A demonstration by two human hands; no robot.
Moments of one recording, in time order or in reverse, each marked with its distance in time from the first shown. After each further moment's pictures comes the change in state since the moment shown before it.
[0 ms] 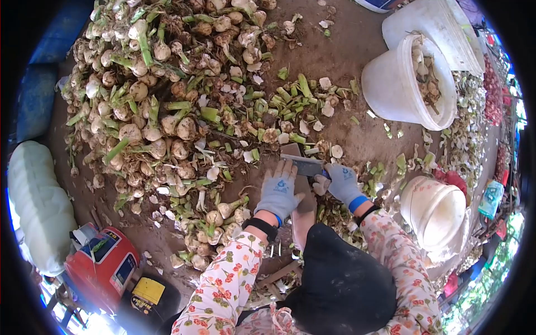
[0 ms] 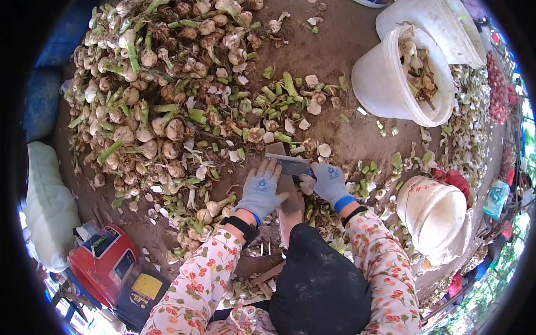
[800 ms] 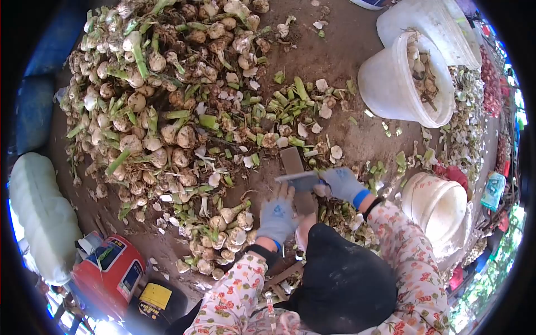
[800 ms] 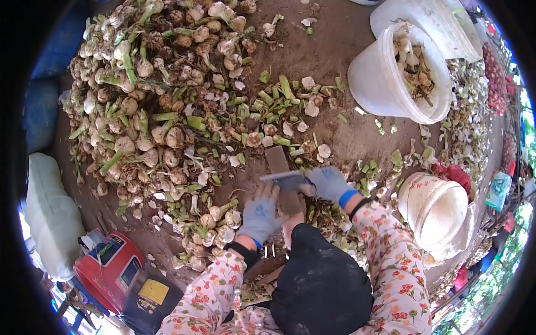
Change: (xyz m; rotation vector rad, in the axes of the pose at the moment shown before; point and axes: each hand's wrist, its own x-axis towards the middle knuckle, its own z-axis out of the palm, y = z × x) left_hand -0.036 0.015 0.000 -0.067 -0.175 -0.141; right_hand 0.008 -0.002 -0.028 -0.103 -0.292 -0.243
